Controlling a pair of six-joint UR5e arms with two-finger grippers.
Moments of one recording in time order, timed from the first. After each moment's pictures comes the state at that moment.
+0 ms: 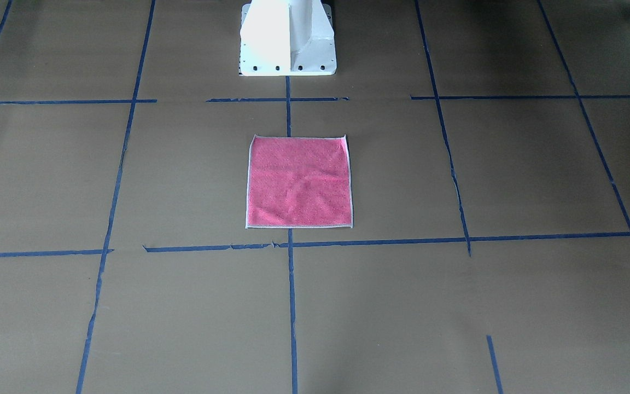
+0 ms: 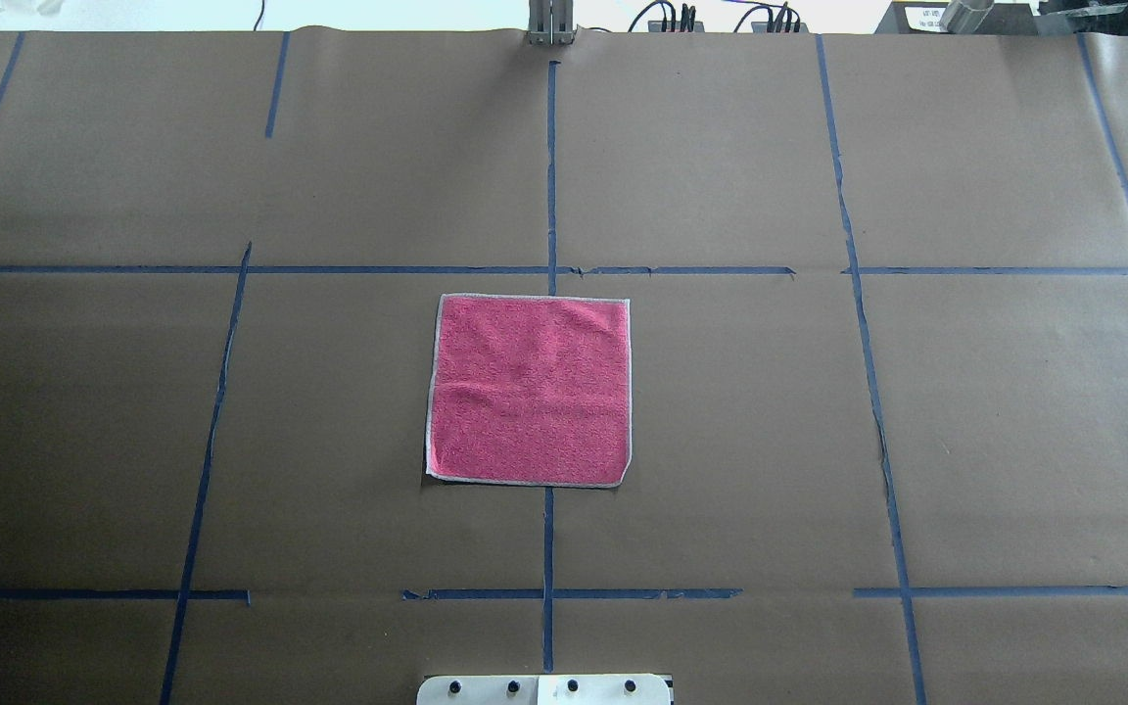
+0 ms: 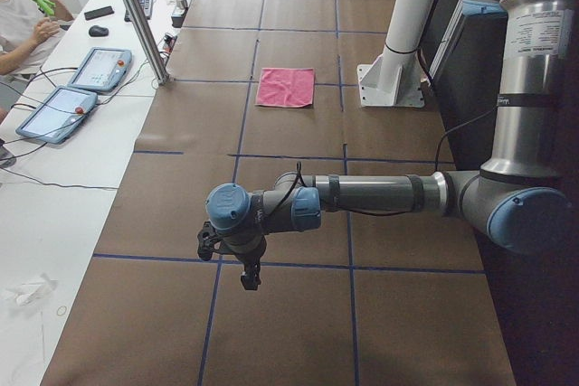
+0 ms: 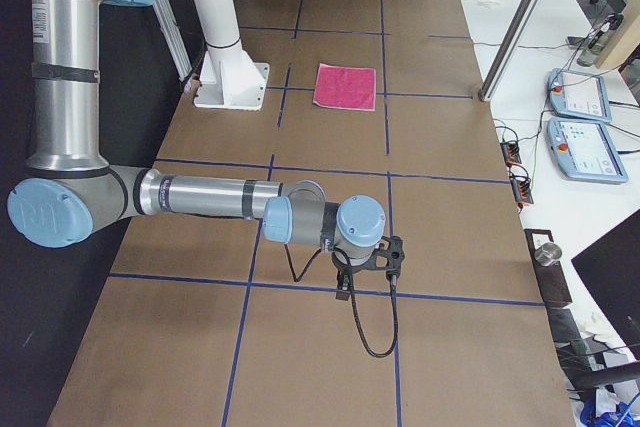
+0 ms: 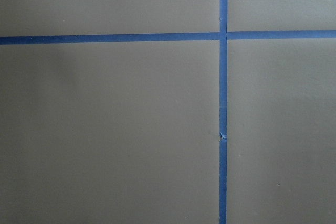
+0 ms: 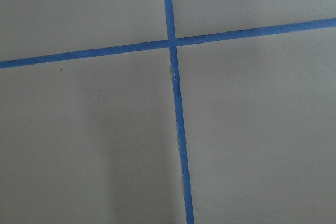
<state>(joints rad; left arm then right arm) -1.58 -1.57 -1.55 -1.47 -2.36 0.12 1.59 -1.64 1.63 -1.62 2.45 0.06</state>
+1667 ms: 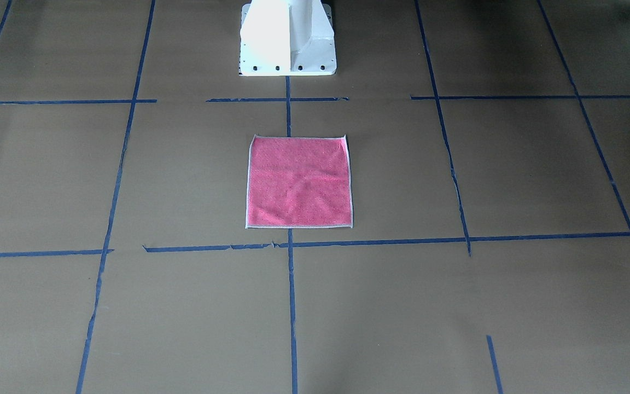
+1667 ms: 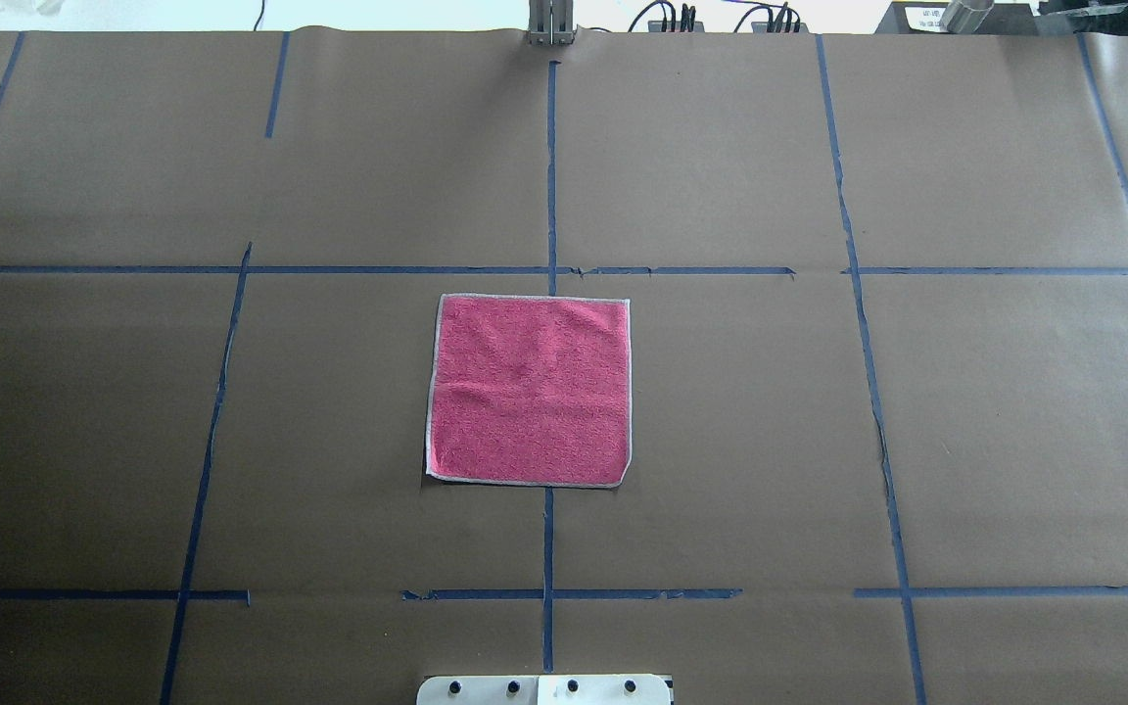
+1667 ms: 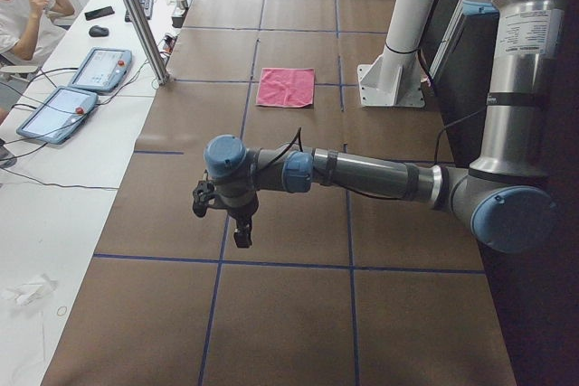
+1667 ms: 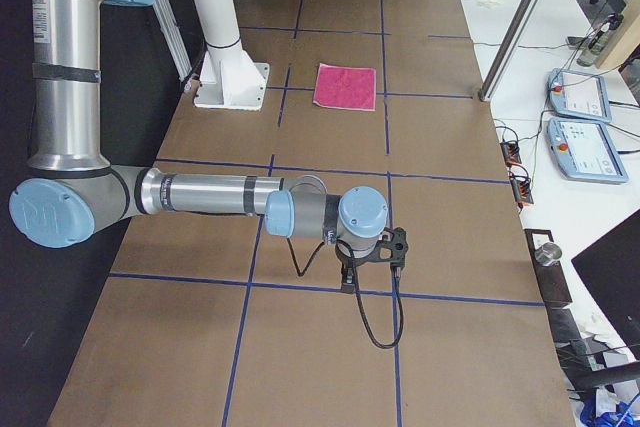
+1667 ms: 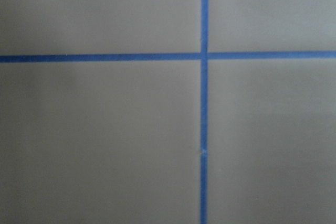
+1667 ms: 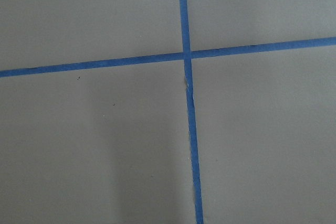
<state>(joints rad) -1.44 -1.60 -1.76 -1.47 -2.36 -0.19 1.59 -1.63 1.66 -1.61 2.45 0.06</state>
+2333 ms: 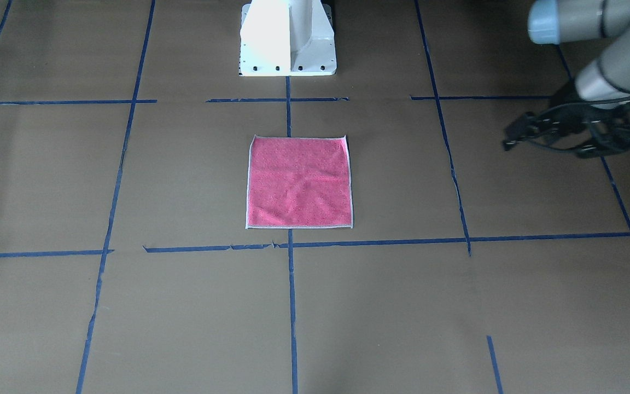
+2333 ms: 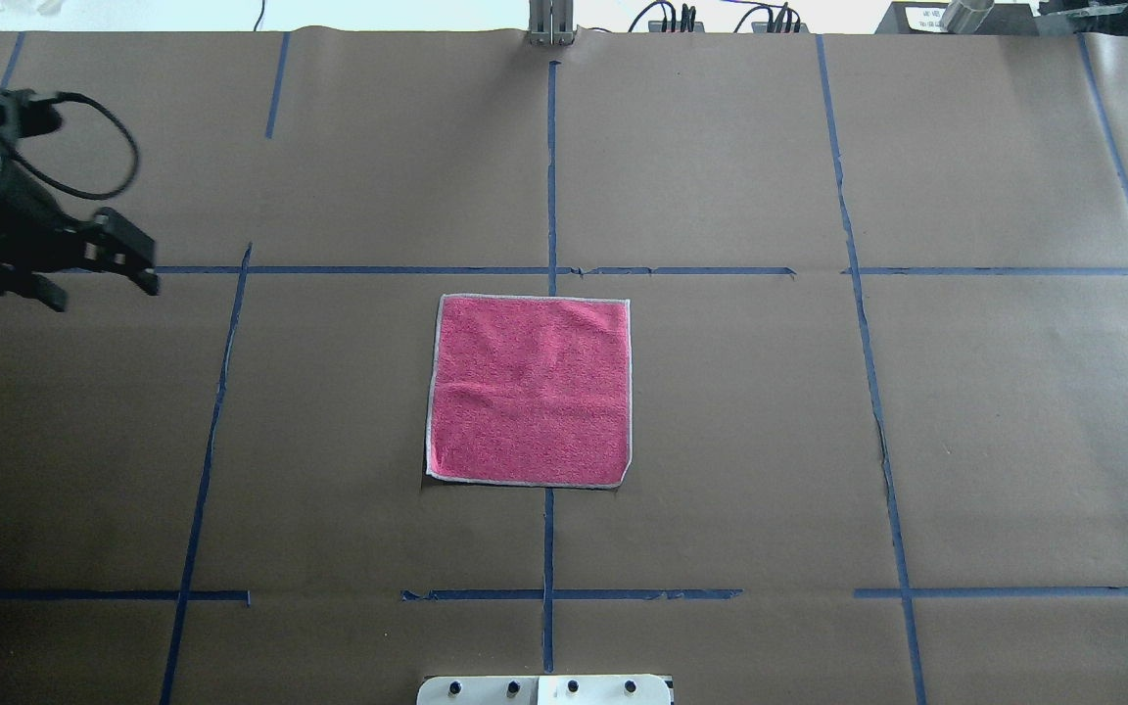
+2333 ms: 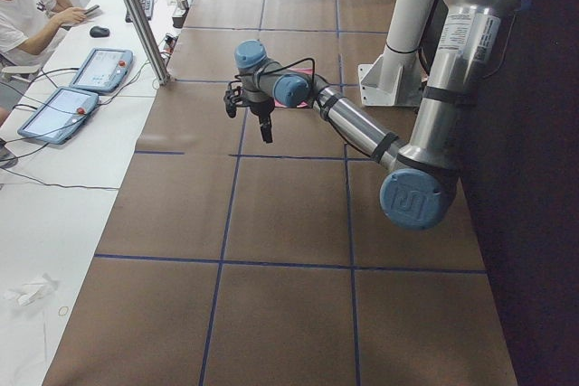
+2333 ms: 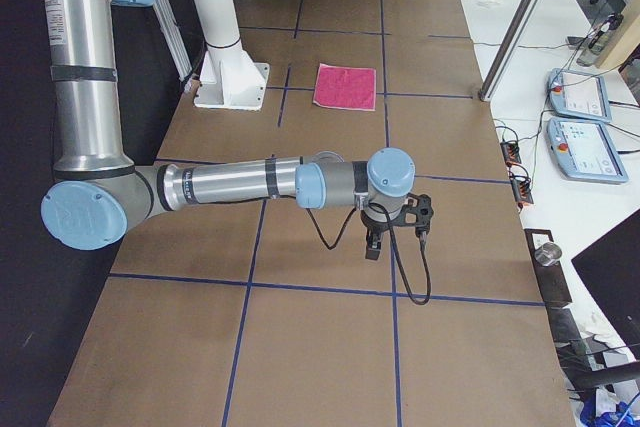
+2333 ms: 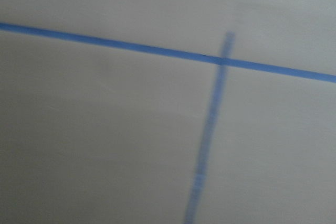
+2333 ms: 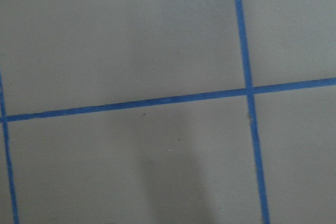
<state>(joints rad) -0.94 -1.85 -1.95 -1.47 -2.27 -1.00 1.49 -1.51 1.71 -1.61 2.48 0.31</state>
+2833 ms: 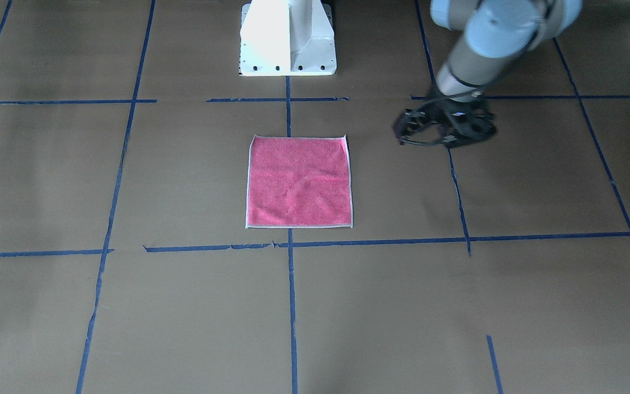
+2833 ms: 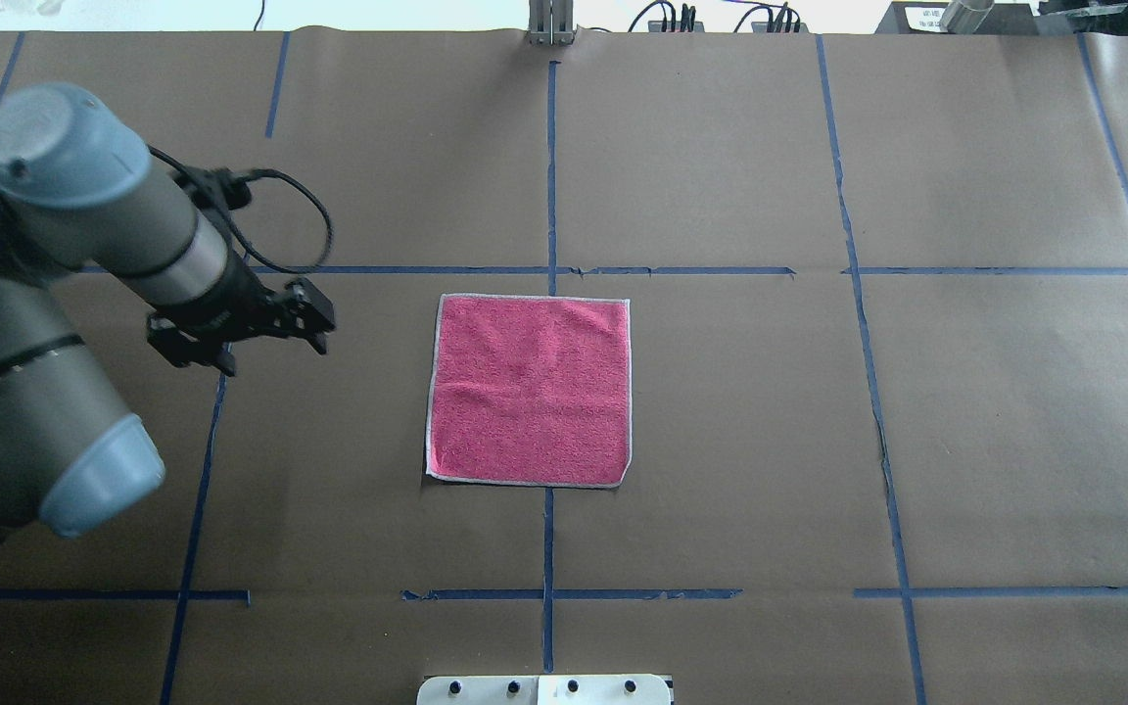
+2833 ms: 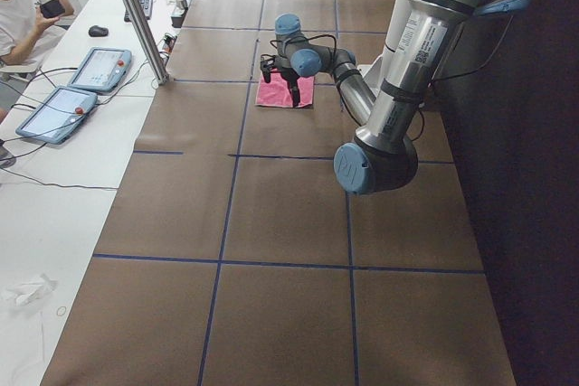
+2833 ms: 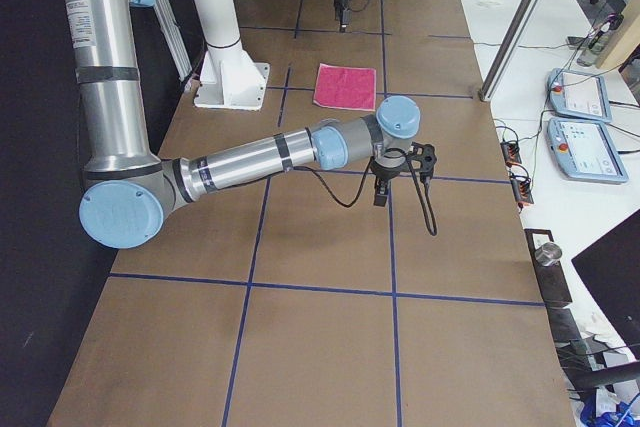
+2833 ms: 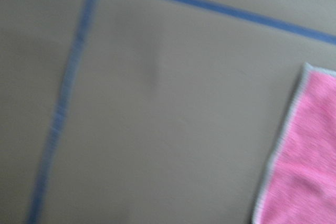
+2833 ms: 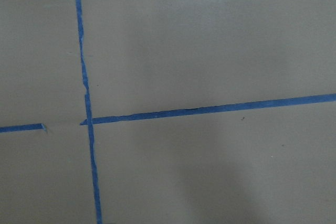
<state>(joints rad) -0.59 -2.02 -1.92 -1.57 -2.04 -1.47 1.34 -1.47 1.79 -1.49 2.47 0.57</state>
